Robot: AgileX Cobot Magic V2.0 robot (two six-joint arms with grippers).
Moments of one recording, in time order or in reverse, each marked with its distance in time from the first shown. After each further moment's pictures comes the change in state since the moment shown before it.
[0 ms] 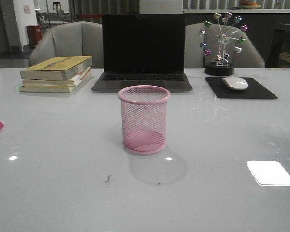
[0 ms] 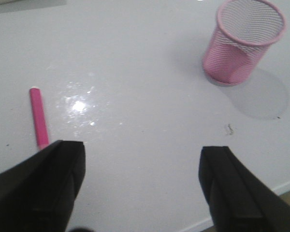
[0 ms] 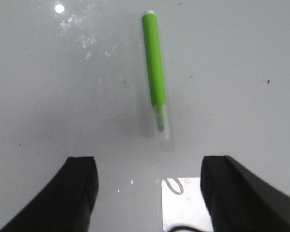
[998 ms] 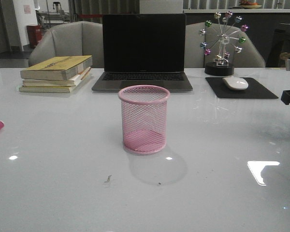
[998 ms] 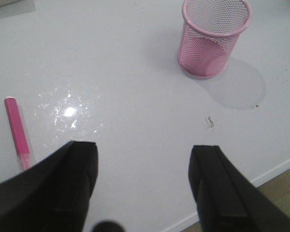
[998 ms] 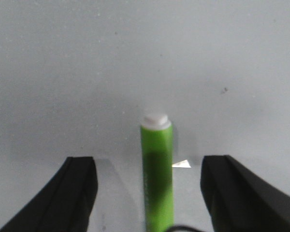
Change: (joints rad) left arm -0.061 0.000 0.000 0.011 0.000 0.000; right arm -0.002 0.712 -0.533 0.000 0.130 -0.077
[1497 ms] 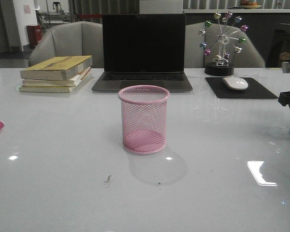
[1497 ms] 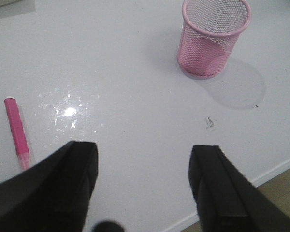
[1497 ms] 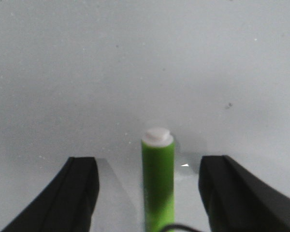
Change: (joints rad) left arm 0.000 0.000 0.000 0.000 0.000 0.000; right arm 0.000 0.033 -0.030 0.000 0.011 -0.011
